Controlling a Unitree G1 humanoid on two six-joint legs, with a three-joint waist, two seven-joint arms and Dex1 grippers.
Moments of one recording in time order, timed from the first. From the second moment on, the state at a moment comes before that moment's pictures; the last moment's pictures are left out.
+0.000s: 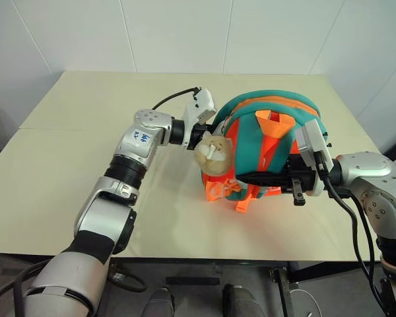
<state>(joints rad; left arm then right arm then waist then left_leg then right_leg) -1.23 0.28 -0.21 0.73 -0.15 0.28 -1.07 -0.57 -0.79 -0.05 -0.34 0.73 0.65 1.13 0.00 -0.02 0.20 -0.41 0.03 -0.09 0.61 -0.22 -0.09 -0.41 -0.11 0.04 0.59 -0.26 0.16</state>
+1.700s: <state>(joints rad) -0.93 0.59 -0.02 -0.03 -0.52 0.95 -1.06 -0.57 -0.73 -0.02 -0.32 0.72 0.63 1.12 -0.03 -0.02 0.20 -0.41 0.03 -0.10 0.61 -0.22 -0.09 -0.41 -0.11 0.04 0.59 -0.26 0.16</state>
